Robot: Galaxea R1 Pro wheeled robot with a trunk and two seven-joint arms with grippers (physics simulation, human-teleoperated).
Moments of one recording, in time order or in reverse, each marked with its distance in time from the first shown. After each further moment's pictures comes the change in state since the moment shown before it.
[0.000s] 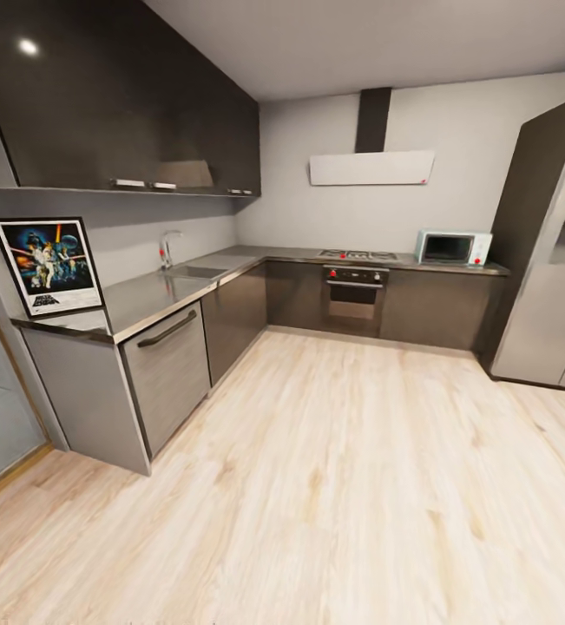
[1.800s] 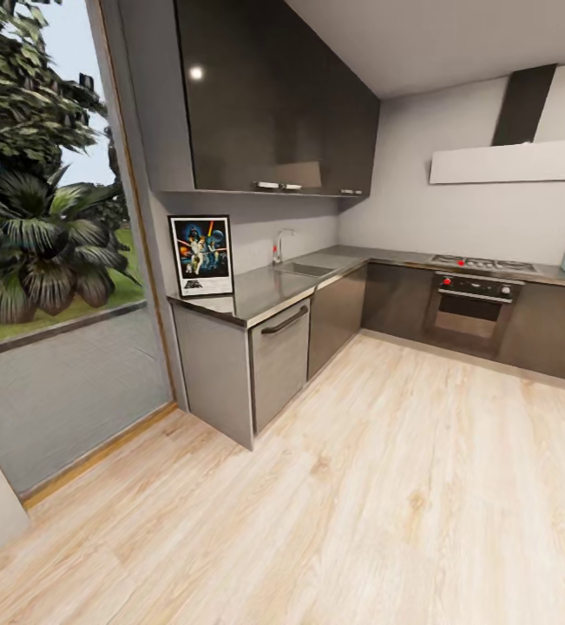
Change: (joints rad) left arm 0.000 0.010 0.001 -0.002 0.001 -0.001 -0.001; right arm 0.000 -0.003 -0.001 0.005 0.000 0.005 0.004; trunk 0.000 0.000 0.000
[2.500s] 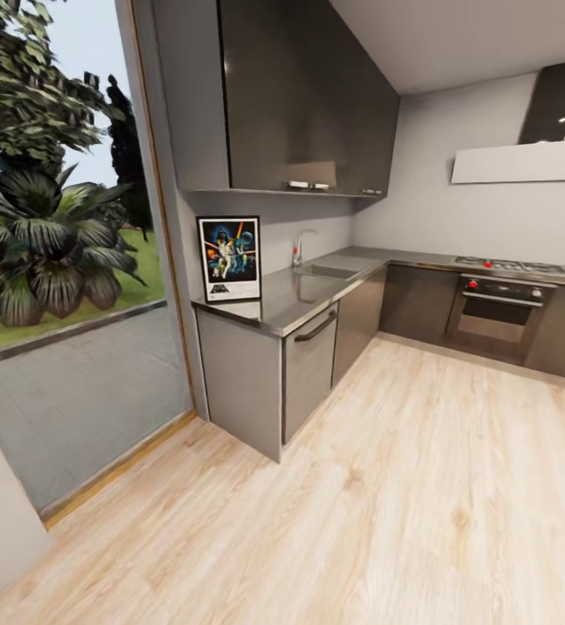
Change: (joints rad) left arm 0.000 0.002 0.000 0.000 0.000 -0.001 -0.002; right arm 0.000 0.000 0.000 0.000 0.000 0.000 0.000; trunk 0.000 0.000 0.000
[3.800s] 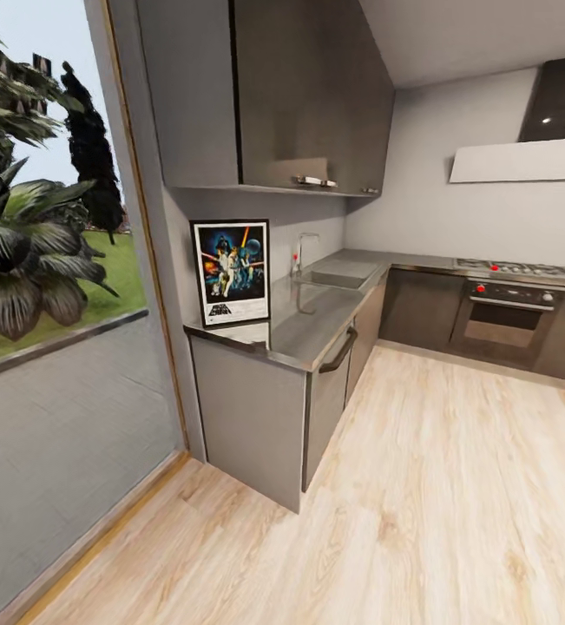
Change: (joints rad) left arm 0.000 0.011 0.000 0.000 0.000 0.000 -0.001; right arm 0.000 0.000 0.000 0.000 0.000 -0.001 0.000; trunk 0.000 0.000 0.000
